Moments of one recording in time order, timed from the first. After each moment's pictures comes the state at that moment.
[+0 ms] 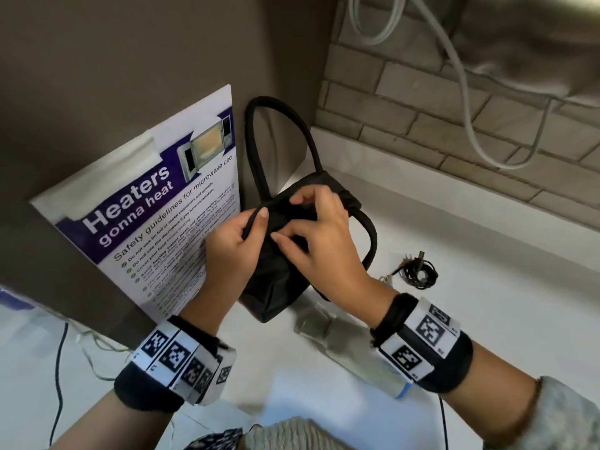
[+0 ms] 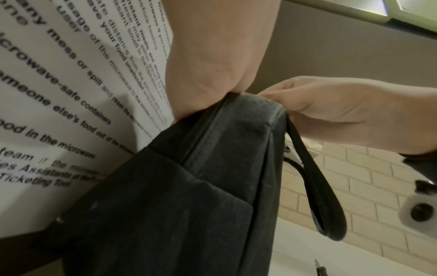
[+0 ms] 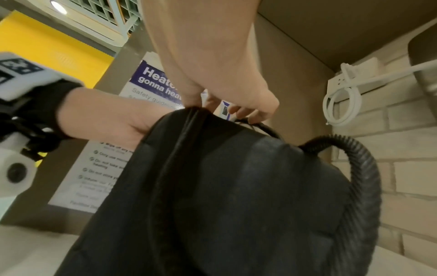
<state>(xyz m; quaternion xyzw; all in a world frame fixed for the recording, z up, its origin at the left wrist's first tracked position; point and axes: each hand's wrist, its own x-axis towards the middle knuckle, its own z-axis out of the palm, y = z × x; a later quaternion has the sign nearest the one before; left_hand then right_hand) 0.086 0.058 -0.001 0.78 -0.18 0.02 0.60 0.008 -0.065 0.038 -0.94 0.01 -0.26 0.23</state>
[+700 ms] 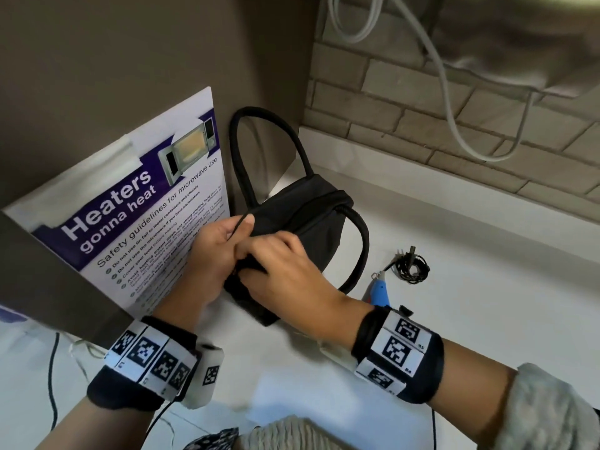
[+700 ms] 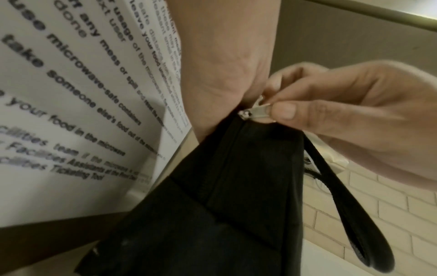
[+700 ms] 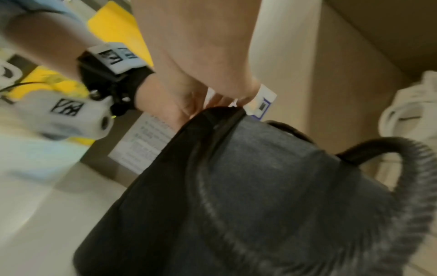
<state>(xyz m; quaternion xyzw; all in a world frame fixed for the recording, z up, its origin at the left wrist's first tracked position) 0.100 0.068 -0.003 0.67 -0.20 -0.19 0.69 -0.007 -0.035 0.023 -0.95 -0.09 -0.21 0.24</state>
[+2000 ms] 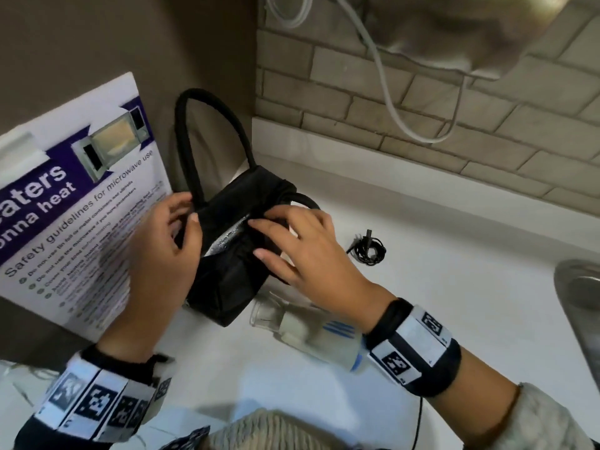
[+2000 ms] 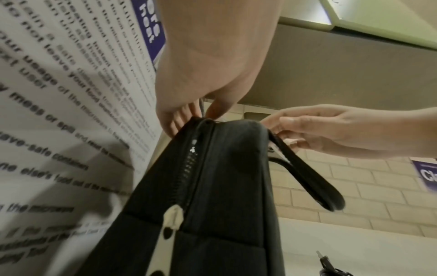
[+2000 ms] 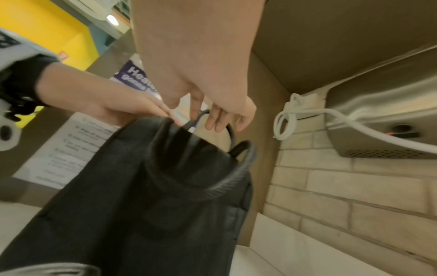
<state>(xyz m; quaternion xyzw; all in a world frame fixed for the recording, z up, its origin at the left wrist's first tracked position) 0.064 0.066 0.021 0.81 -0.25 0.08 0.52 -0.056 -0.103 0.035 -0.97 -0.02 -0.21 0.10</state>
